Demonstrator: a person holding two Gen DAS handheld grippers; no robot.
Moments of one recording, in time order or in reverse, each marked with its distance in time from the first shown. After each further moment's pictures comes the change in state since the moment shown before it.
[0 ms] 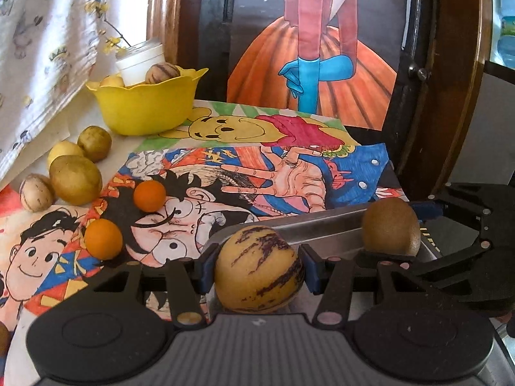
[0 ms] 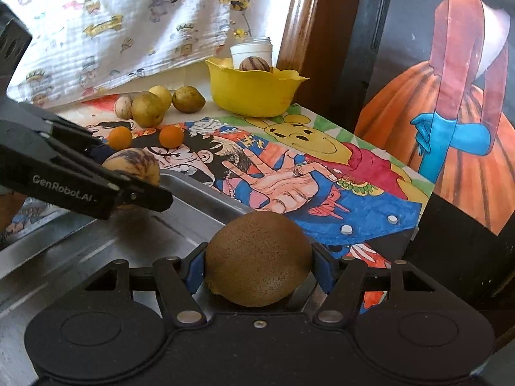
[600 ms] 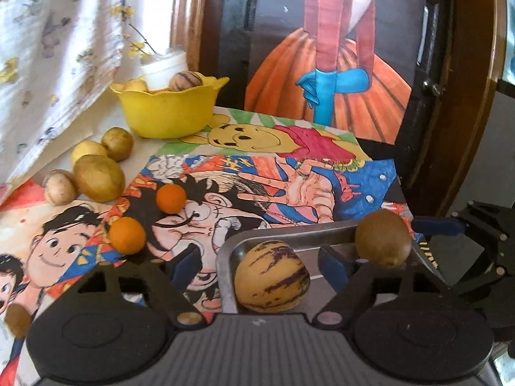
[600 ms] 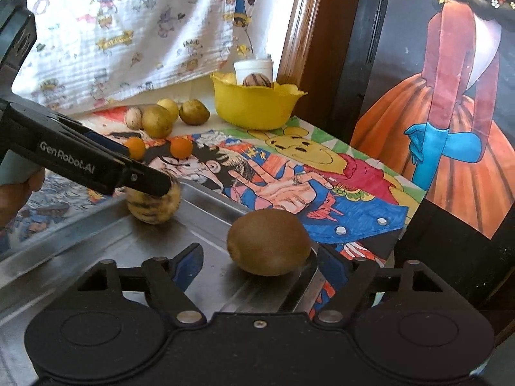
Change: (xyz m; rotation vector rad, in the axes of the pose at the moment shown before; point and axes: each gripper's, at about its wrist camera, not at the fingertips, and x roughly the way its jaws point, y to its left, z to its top) left arm -0.027 0.004 0.004 -0.076 -0.024 0.050; right arm -0.037 0.008 -0.005 0.008 -0.047 -0.010
